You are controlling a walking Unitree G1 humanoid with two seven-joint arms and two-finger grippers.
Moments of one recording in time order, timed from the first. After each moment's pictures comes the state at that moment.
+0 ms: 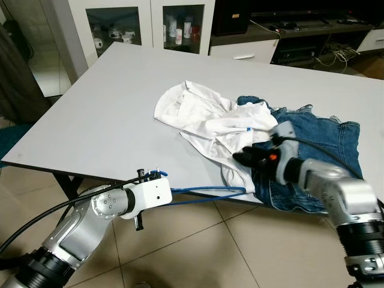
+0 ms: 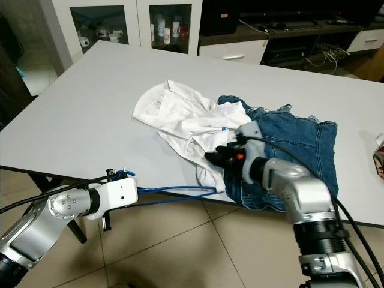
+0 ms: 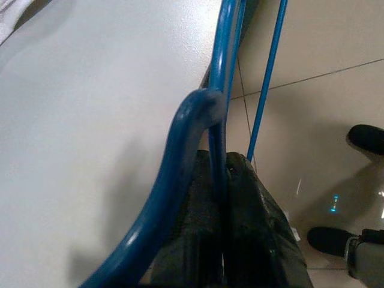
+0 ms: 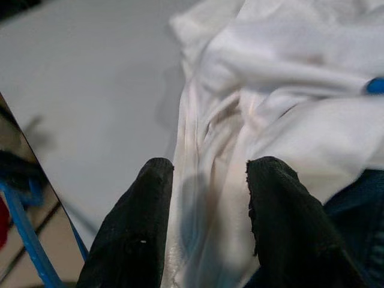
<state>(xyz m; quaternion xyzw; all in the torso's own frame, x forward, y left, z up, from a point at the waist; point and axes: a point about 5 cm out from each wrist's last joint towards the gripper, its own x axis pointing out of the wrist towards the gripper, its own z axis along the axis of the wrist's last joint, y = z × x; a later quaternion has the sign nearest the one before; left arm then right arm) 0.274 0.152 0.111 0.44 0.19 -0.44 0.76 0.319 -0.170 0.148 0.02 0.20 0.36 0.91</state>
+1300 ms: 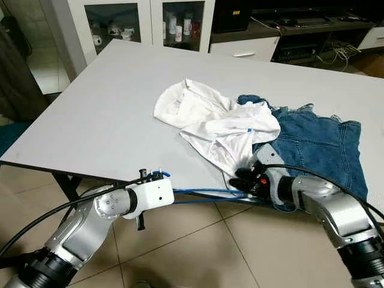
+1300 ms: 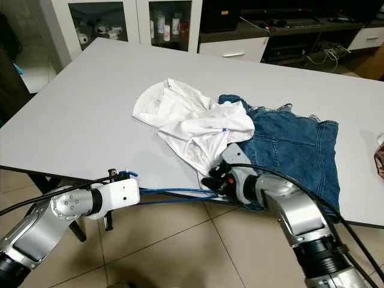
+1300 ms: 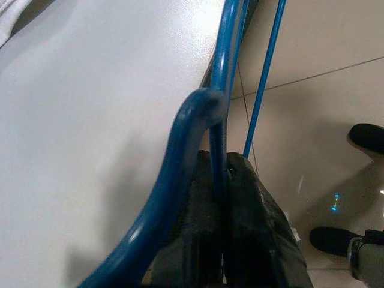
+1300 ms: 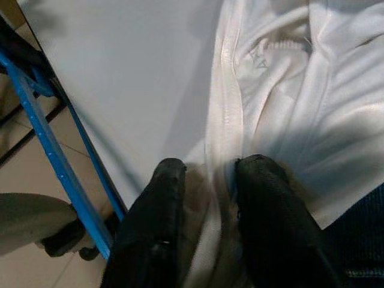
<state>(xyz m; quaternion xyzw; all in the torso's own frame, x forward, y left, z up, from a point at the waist) 0.274 0.149 0.111 0.44 0.18 -0.44 0.76 0.294 -0.161 0.126 -0.10 0.23 0.39 0.88</state>
